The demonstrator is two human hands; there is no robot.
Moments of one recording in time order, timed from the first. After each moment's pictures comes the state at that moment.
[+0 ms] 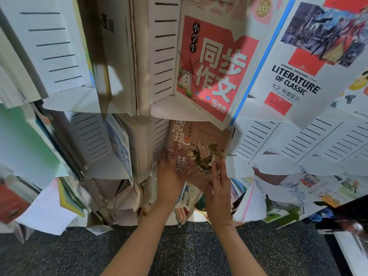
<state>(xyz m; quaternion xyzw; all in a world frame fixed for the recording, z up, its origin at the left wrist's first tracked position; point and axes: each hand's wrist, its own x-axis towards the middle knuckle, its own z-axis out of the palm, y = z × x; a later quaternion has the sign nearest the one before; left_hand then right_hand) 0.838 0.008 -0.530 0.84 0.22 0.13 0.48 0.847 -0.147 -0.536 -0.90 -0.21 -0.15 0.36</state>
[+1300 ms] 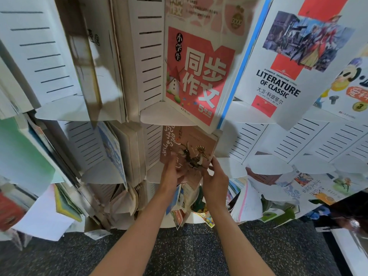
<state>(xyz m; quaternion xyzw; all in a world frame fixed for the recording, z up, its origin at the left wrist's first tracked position) 0.858 -0.010 -0.493 0.51 0.31 0.00 0.81 0.882 -0.132 -0.500 -0.86 -0.04 -0.04 0.50</state>
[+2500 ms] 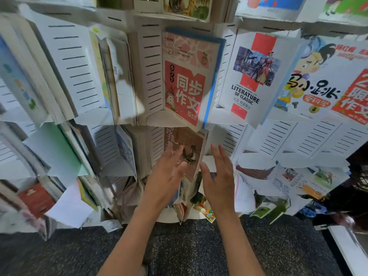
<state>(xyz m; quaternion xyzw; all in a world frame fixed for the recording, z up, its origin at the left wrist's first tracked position) 0.748 -0.019 -0.357 0.90 0.11 0.06 0.42 0.797 -0.169 -0.355 -0.88 -0.12 -0.07 0.45</state>
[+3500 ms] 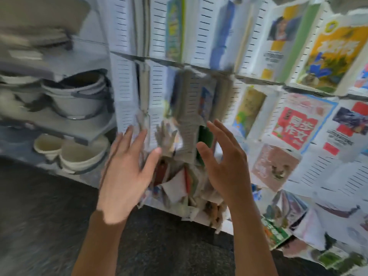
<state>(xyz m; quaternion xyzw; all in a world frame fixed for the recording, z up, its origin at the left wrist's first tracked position) 0.301 0.204 -0.125 0.88 0.33 0.27 0.22 0.451 0.059 -0.108 -0.79 -0.39 -0.04 0.47</state>
